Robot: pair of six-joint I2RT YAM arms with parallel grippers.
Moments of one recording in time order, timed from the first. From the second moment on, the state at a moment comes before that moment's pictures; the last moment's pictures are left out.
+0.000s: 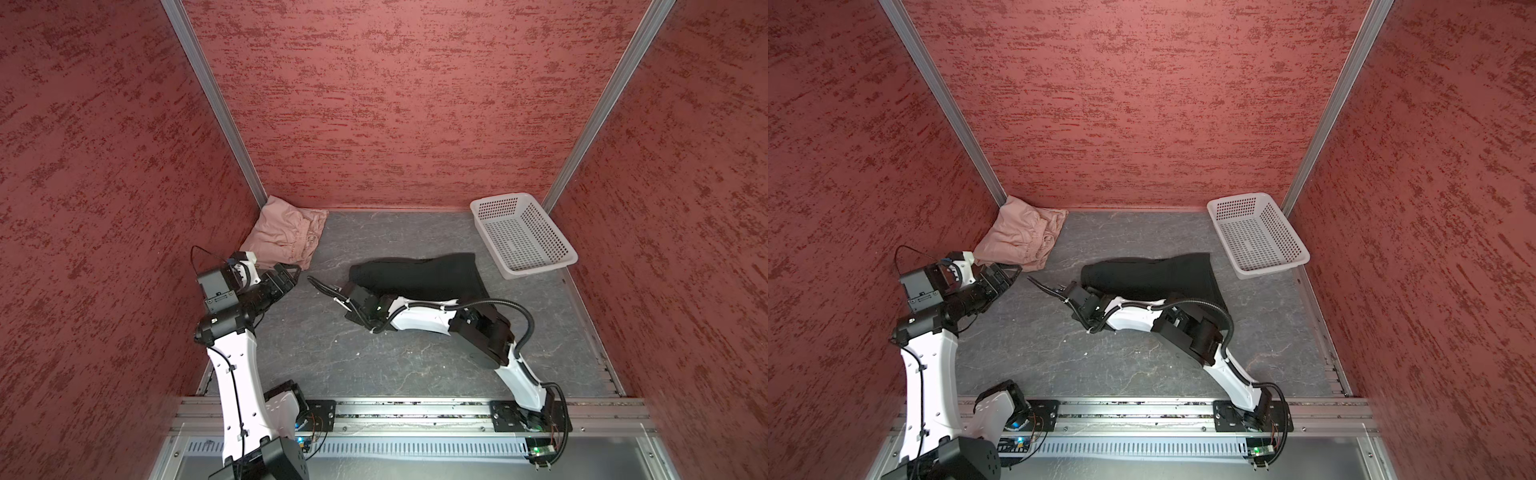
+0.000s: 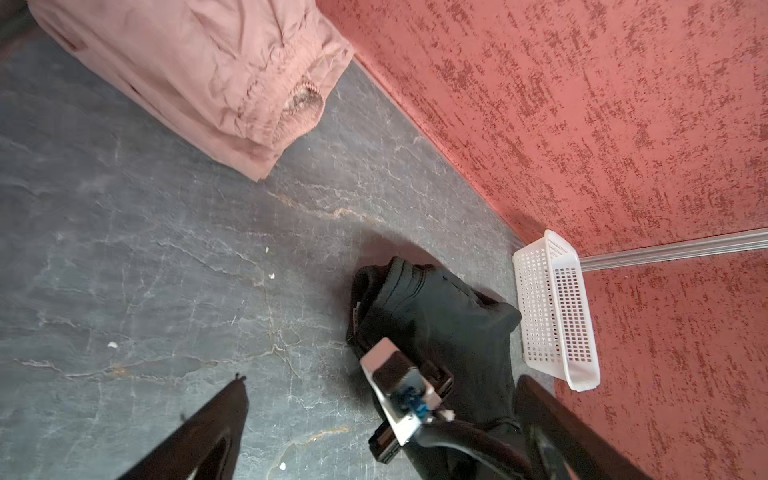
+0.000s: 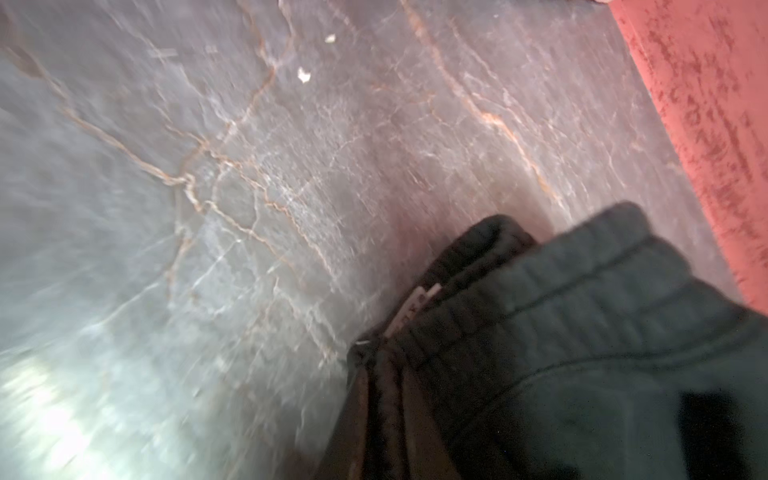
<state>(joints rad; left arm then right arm) 0.50 0.88 0.88 -0.77 0.69 -0.40 1.07 2.21 1.57 -0.16 0.32 -0.18</state>
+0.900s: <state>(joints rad) 0.07 1.27 0.52 -0.02 0.78 -0.85 1.06 1.99 1.25 0.17 0.19 -0.03</state>
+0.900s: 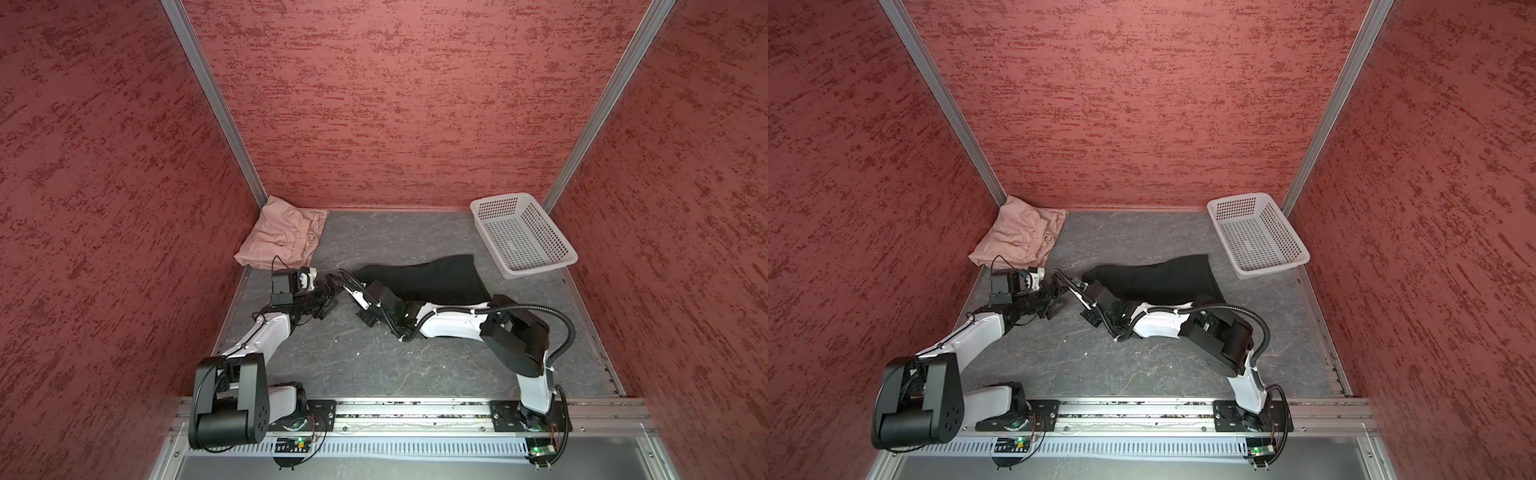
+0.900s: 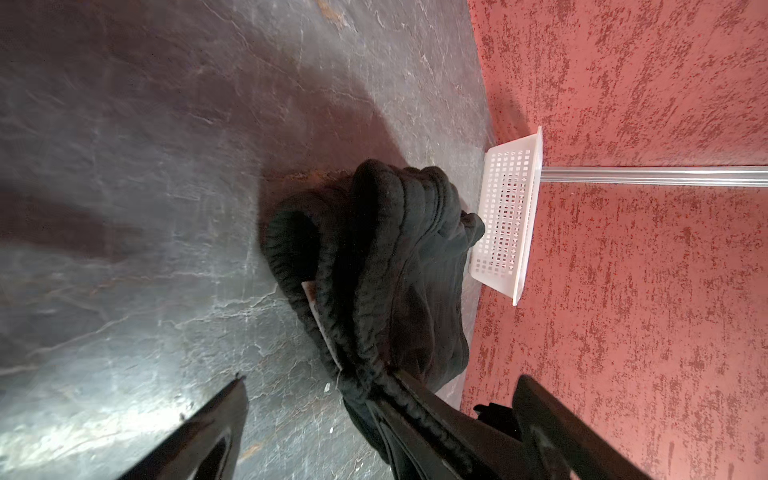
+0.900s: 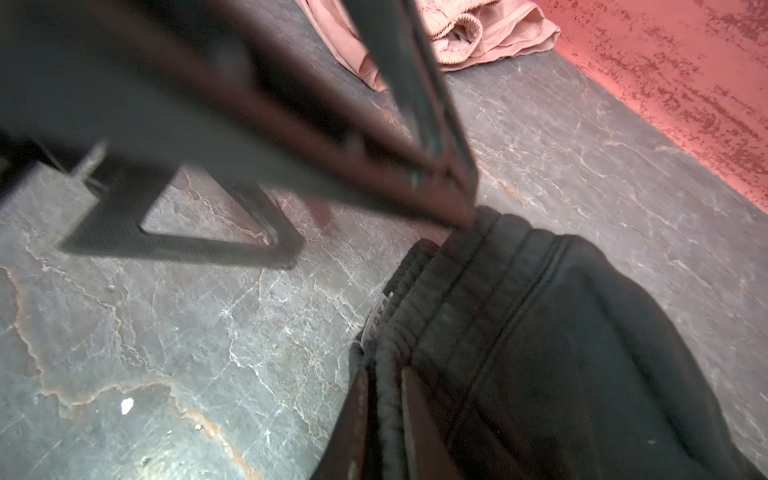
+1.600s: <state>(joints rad) -0.08 1.44 0.49 0.22 0.70 -0.97 1.05 1.99 1.24 0.21 0.17 -0.01</state>
